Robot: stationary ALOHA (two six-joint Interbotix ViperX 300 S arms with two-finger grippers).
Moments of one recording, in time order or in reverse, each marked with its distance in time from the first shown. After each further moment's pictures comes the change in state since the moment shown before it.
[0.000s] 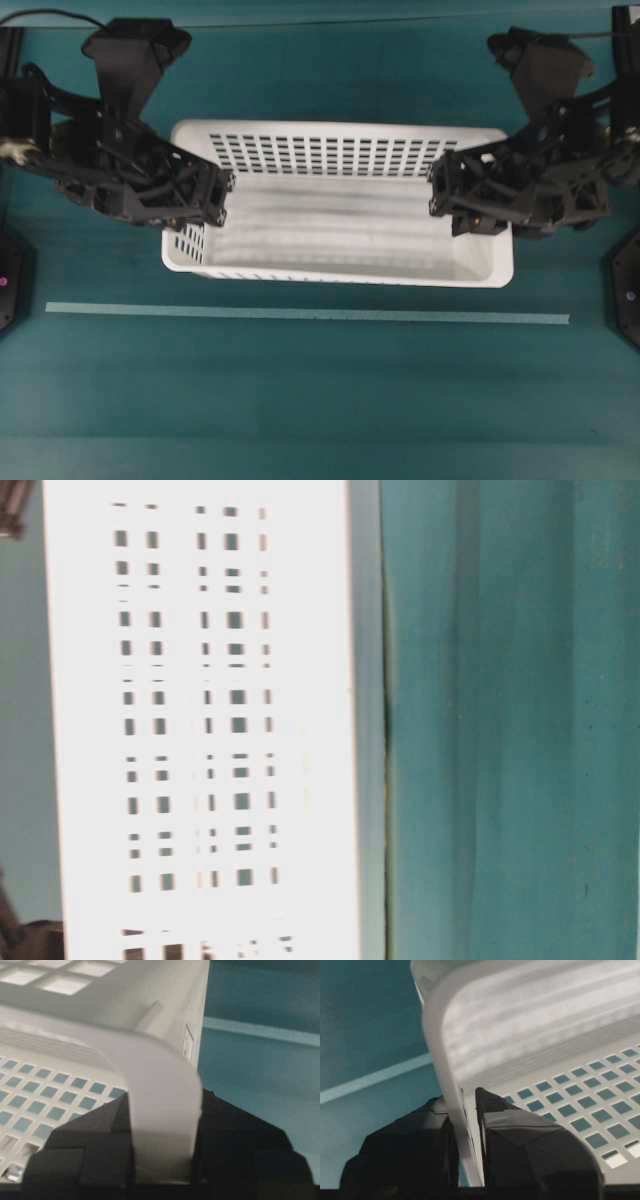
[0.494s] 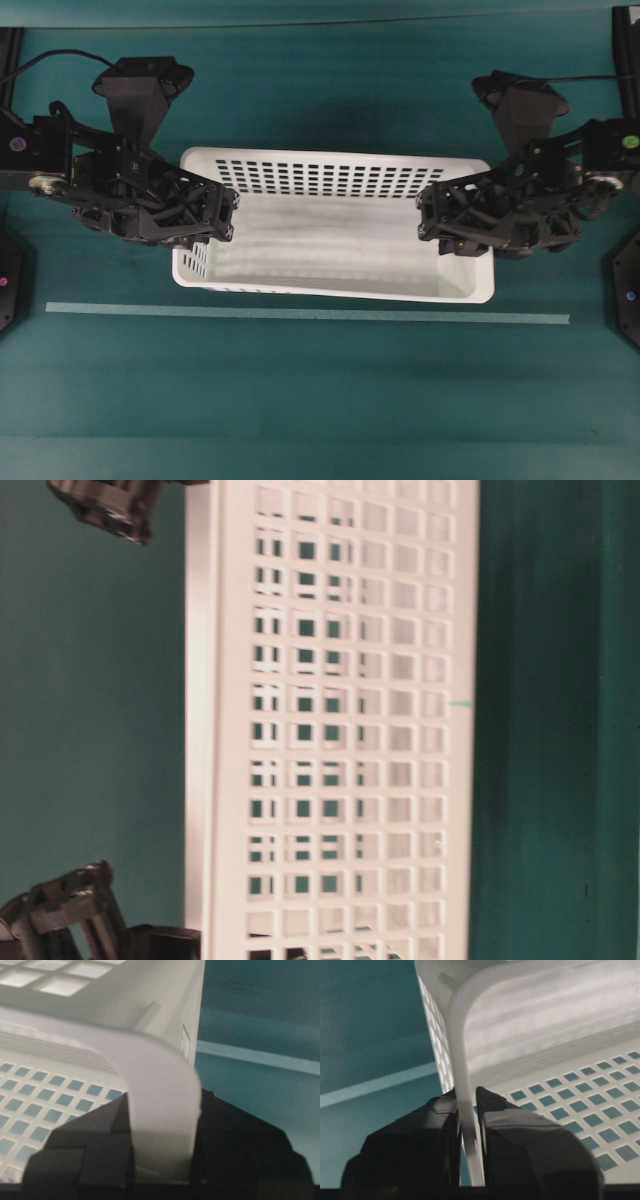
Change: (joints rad) left arm -0.006 0.029 0.137 0.000 -0.141 -0.081; right arm 0.014 0.055 0.160 0.008 -0.221 -0.020
